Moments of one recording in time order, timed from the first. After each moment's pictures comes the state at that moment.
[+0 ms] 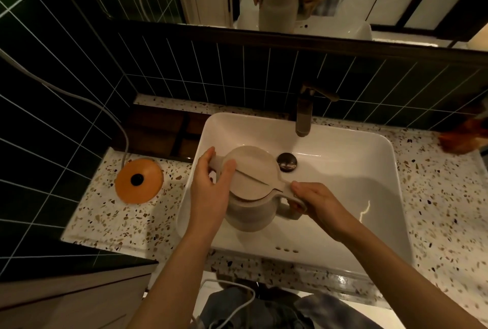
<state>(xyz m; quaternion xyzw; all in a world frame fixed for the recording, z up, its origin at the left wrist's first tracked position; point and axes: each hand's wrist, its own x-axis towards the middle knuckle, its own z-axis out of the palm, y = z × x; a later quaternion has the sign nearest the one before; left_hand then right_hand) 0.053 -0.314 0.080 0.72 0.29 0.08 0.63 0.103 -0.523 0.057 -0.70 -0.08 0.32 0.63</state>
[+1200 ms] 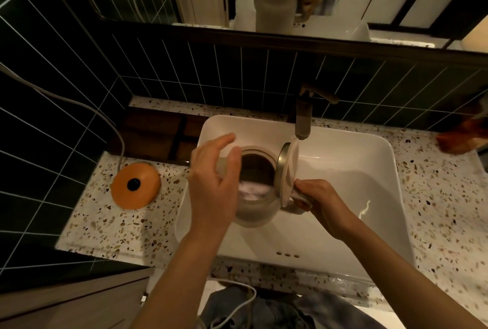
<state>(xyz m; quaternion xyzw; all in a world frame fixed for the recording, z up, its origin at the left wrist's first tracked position) 0.064 -0.323 0.117 0.80 0.15 0.23 0.53 0.115 -0.518 0.060 -0.67 -0.07 0.29 0.68</state>
